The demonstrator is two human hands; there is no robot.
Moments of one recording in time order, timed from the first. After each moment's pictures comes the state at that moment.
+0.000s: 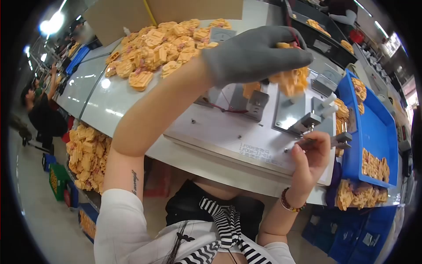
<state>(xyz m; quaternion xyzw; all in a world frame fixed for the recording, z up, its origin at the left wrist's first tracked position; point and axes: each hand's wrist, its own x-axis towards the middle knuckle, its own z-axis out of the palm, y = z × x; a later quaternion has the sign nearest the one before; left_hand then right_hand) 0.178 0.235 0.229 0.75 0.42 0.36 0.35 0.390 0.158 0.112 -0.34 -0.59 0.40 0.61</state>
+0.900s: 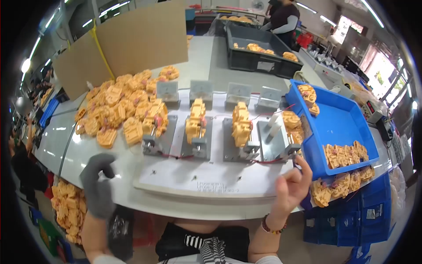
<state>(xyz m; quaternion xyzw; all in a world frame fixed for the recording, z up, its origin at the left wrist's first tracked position) 0.070 0.075 0.186 0.70 0.52 0.48 -0.01 0.429 0.145 0.111 -0.38 -0.55 0.20 0.71</state>
